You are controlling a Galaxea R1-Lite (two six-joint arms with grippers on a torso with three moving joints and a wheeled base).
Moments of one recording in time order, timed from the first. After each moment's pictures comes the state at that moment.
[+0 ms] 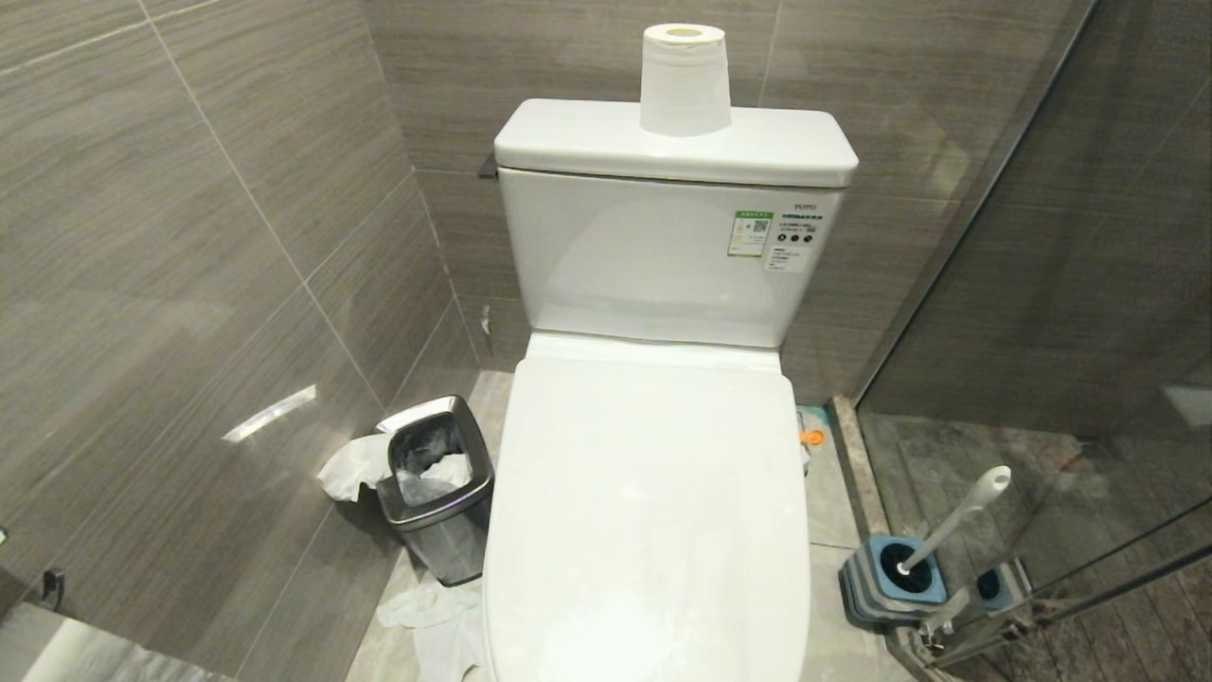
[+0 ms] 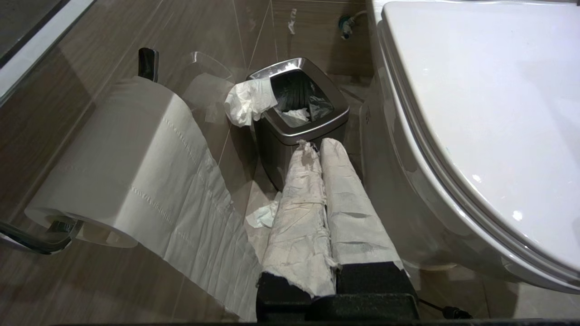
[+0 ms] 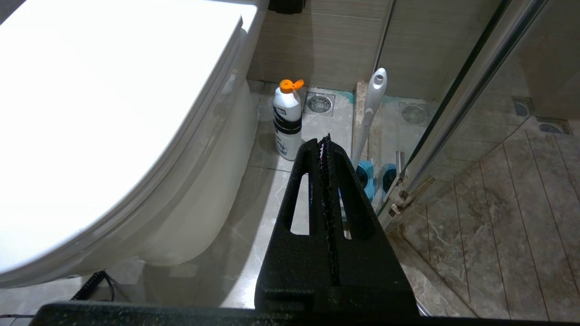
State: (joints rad) left arm 0.00 0.00 0.00 0.00 0.00 0.00; right arm 0.00 0.00 0.00 0.00 -0.01 0.04
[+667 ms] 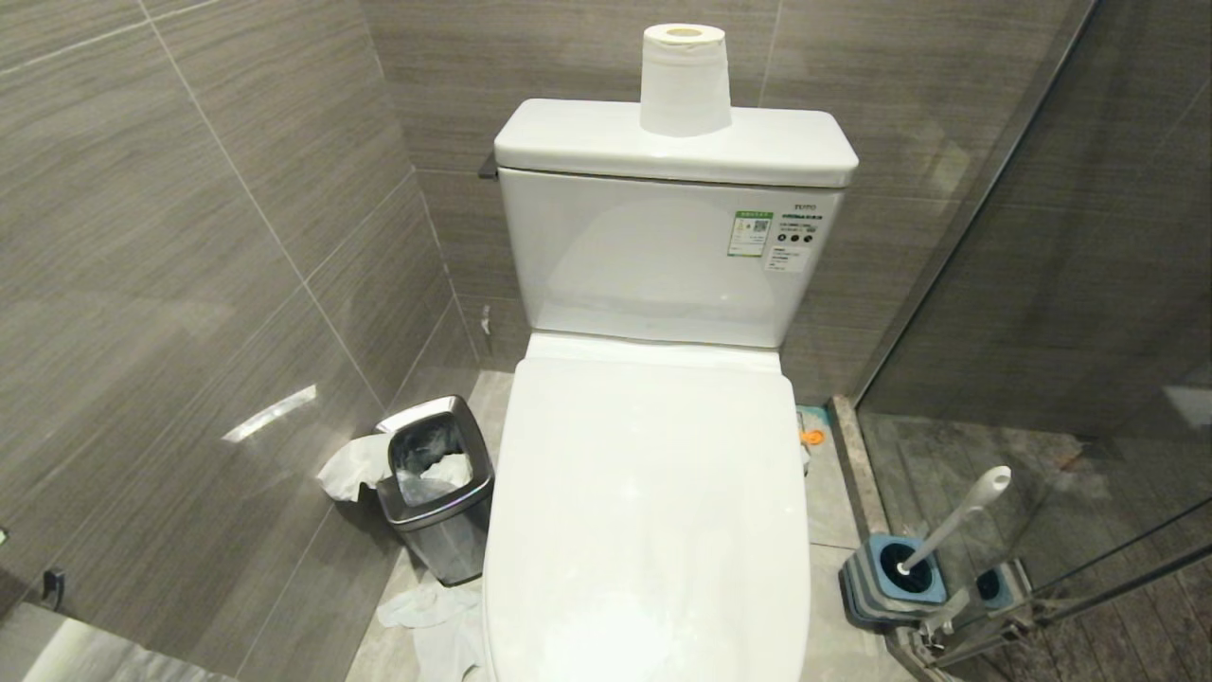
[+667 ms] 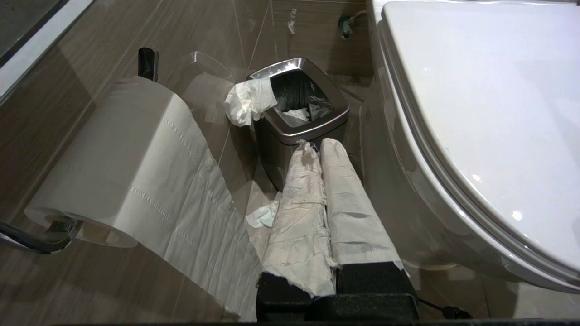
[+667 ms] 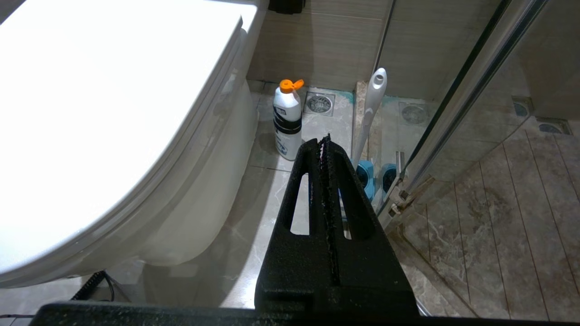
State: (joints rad) left arm 0.00 0.00 0.00 0.00 0.00 0.00; right arm 0.00 0.00 0.00 0.00 -0.01 0.04
